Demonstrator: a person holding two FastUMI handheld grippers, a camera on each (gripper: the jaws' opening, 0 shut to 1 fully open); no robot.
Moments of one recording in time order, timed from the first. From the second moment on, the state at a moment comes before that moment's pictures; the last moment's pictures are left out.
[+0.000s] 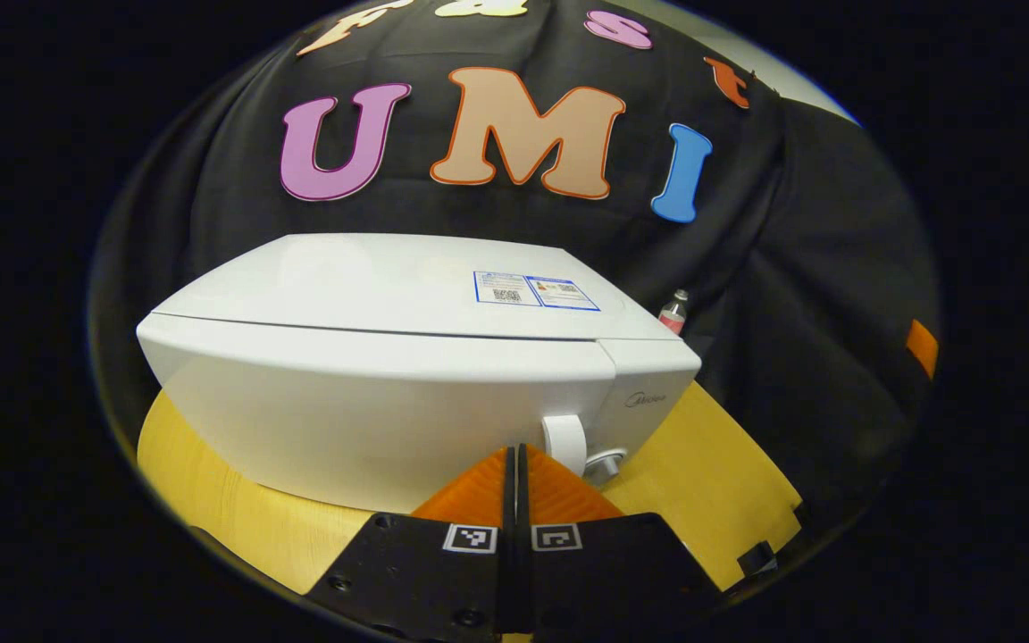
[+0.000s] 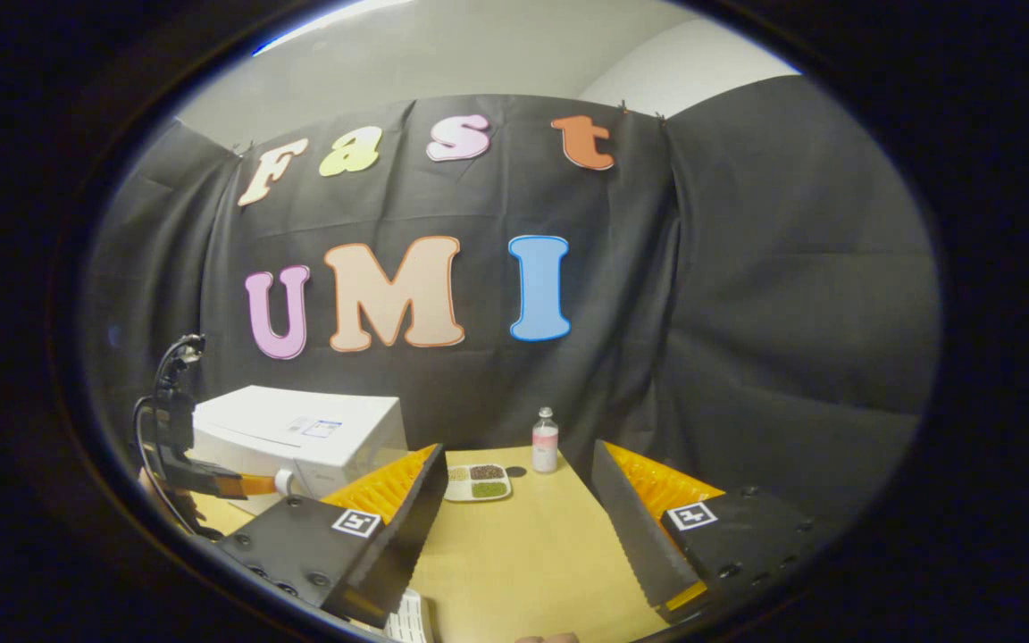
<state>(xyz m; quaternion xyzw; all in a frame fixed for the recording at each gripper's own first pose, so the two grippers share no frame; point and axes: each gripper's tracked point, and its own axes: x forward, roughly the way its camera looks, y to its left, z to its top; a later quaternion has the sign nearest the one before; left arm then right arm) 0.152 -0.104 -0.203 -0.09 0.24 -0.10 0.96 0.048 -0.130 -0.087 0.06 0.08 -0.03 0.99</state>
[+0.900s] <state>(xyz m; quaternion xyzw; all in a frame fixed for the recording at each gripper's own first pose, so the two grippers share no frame) 0.048 -0.016 0.057 -0.07 -0.08 -0.03 0.99 0.062 -0.060 -0.059 0.02 0.06 0.07 1.00</state>
